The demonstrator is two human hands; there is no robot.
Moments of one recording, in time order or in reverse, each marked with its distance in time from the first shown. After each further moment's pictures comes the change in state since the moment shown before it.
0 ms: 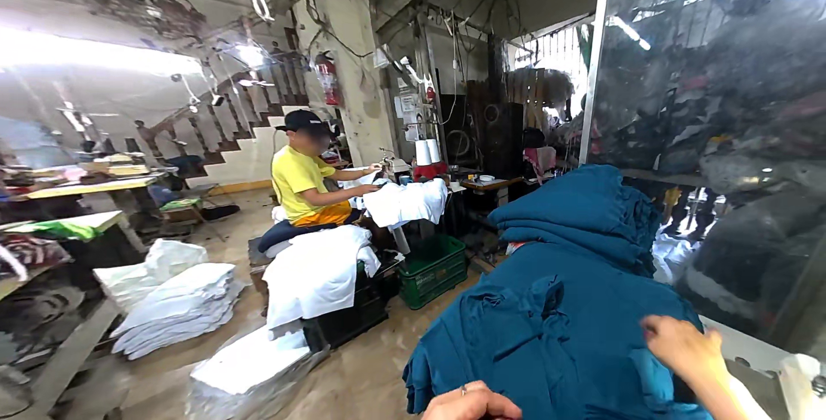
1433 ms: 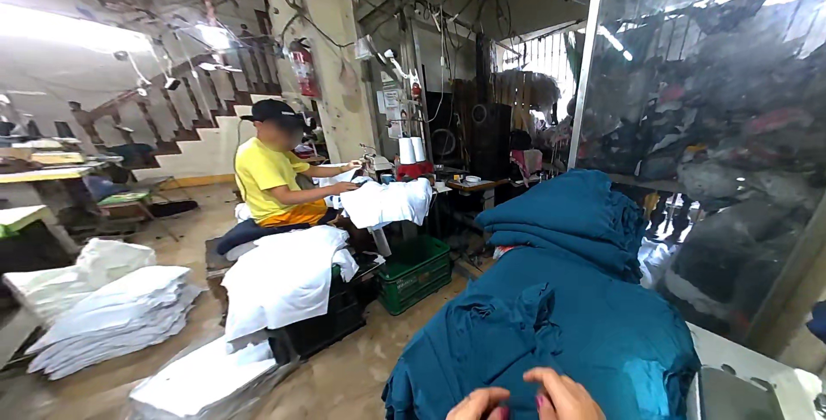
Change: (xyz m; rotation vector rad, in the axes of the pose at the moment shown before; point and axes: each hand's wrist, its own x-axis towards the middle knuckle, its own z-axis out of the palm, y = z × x) left_hand 0.008 -0.101 0.050 0.070 0.085 -0.265; right_hand -0.082 -0.112 0.081 0.385 0.077 -0.510
